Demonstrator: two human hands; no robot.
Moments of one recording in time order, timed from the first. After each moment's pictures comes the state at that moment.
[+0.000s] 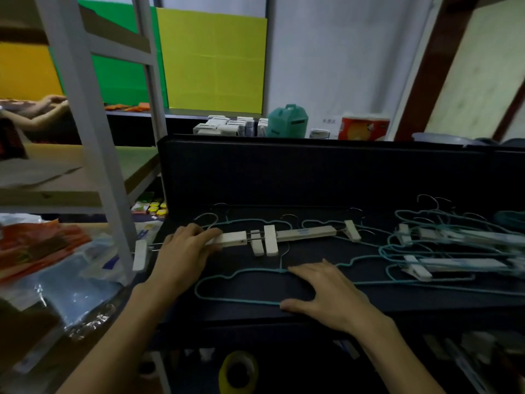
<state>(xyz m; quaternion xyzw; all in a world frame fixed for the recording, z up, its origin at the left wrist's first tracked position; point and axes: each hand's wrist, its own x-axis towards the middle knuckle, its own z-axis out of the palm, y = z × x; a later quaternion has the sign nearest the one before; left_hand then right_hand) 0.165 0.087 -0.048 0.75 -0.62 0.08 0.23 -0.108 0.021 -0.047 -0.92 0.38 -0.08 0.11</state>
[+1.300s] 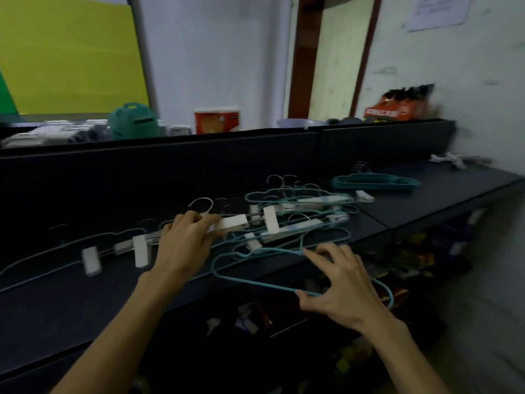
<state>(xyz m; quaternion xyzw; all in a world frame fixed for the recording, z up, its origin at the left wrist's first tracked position) -0.093 -0.016 -0.022 0.61 -0.73 0.10 0.29 -0.386 0.024 -0.043 -0.82 0.52 -0.23 -0.01</state>
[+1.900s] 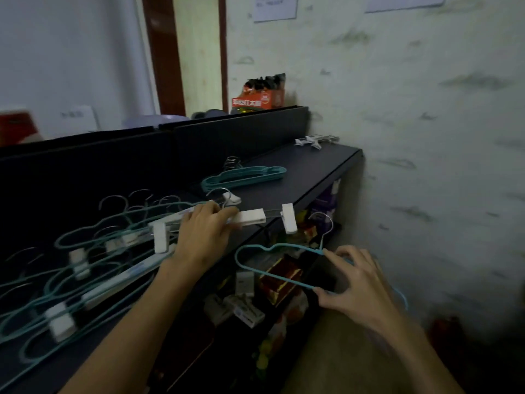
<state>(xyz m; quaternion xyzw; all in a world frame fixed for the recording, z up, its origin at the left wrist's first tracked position) -0.381 -0.137 -0.019 0.40 -0.86 0.04 0.30 -0.619 0.042 -0.068 -0.63 0.72 -0.26 -0.09</state>
